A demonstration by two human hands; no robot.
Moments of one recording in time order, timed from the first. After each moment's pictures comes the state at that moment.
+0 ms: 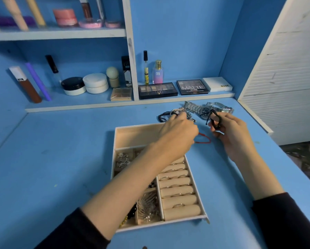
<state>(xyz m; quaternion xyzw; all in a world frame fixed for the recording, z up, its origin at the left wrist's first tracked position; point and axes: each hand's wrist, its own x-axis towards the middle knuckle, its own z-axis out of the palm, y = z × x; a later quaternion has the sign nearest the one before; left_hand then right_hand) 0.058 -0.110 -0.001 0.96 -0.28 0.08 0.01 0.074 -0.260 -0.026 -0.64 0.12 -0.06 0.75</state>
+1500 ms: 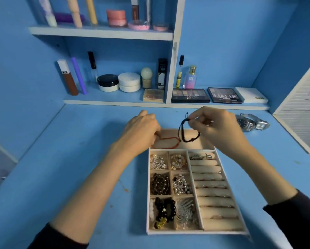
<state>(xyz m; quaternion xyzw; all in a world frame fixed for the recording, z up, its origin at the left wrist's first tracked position) 0.057 0.036 -0.004 0.99 -0.14 0.07 0.05 0.067 -0.160 0.017 -0.88 -0.19 -0.08 0.43</state>
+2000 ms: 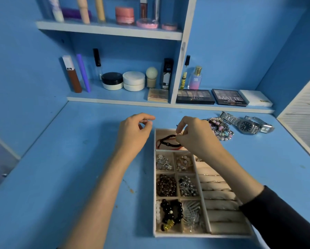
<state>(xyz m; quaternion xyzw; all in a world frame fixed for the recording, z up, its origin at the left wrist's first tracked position) 0.049 0.052 -0.027 0.86 0.06 0.19 0.46 0.070 -0.111 -0.001 -0.94 -0.16 0.00 0.30</state>
